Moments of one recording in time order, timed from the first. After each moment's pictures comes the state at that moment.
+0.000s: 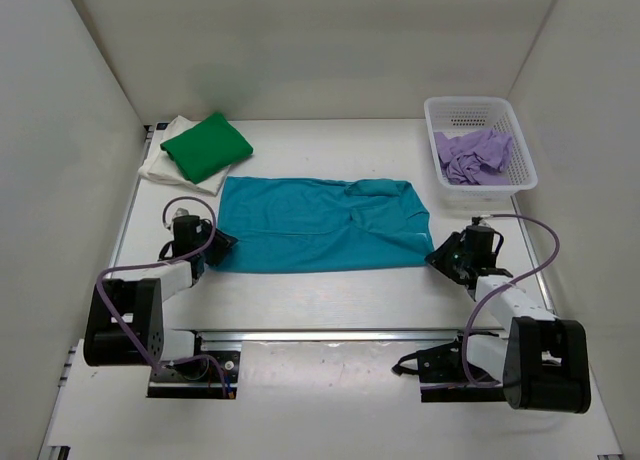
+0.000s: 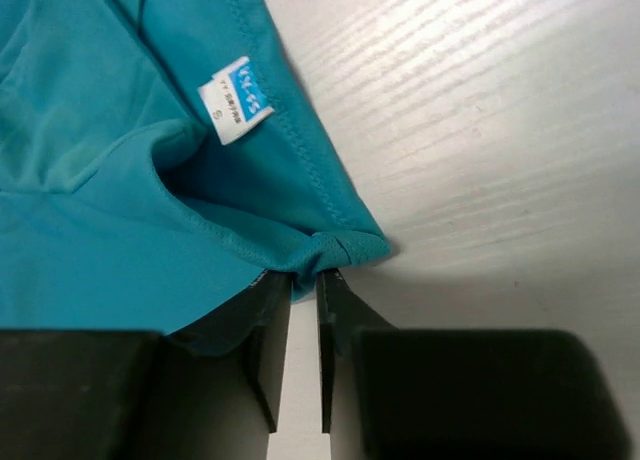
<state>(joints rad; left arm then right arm) 0.00 1.34 0.40 0.19 0.10 -0.91 -0.06 1.10 0.33 -0.02 -0.19 0.60</state>
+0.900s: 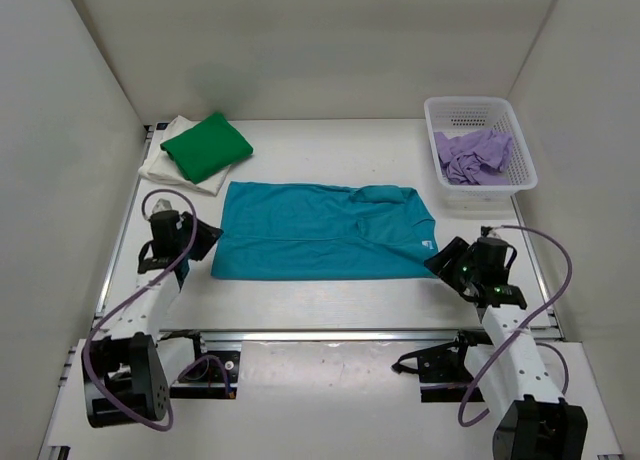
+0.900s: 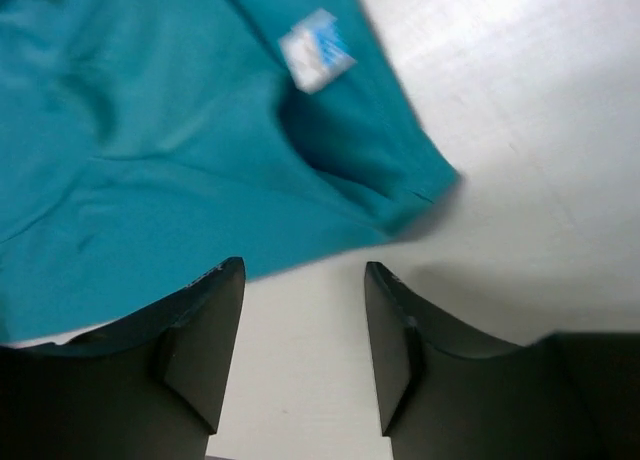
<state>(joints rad) 0.11 1.03 0.46 -0.10 0.16 -0.82 -0.09 0.70 0.31 -0.38 -0.24 0.62</state>
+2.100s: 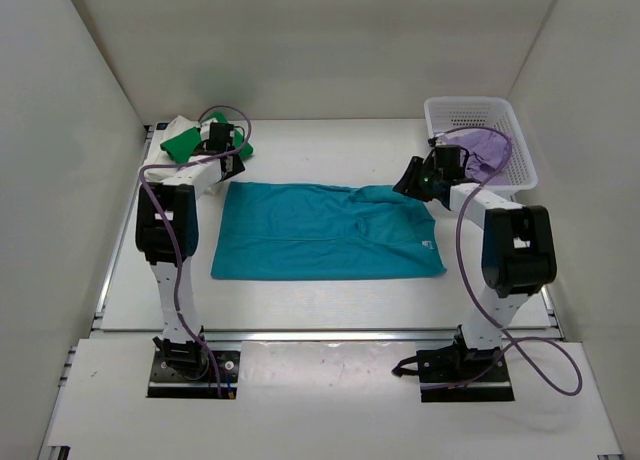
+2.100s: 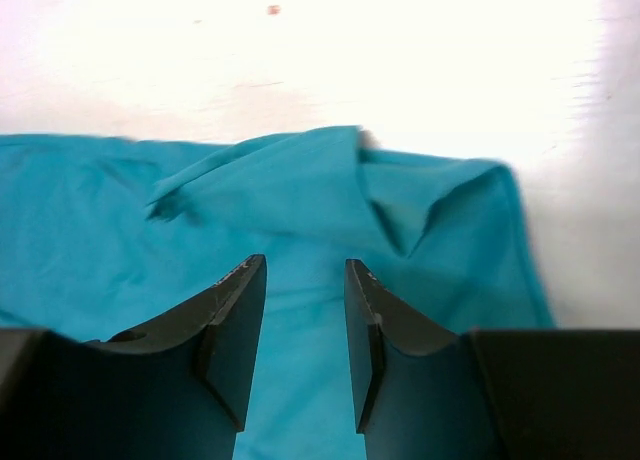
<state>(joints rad) -0.12 2.11 1.54 -0.27 -0.31 -0.48 0.09 1.75 1.09 -0.05 -0.30 0.42</state>
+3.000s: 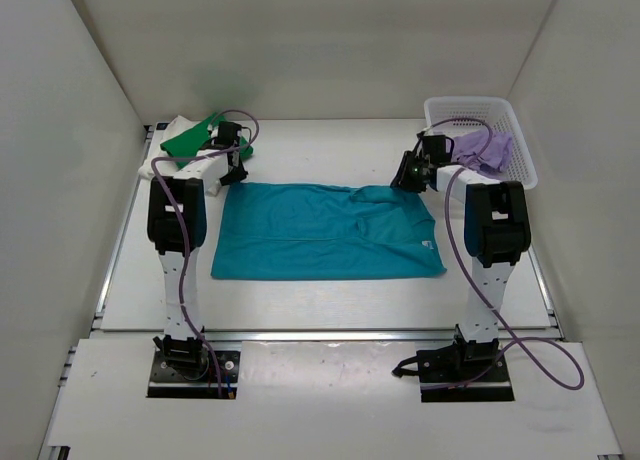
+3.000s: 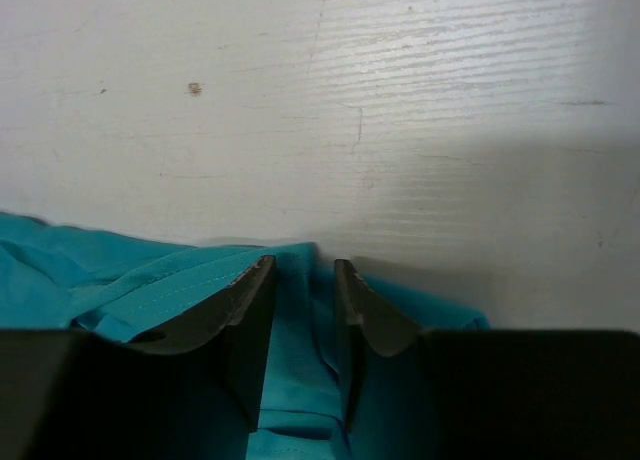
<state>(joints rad) -0.13 2.25 1.72 -0.44 -0.27 -0.42 0.10 2.07 1.39 -0.14 -0.23 0.36</state>
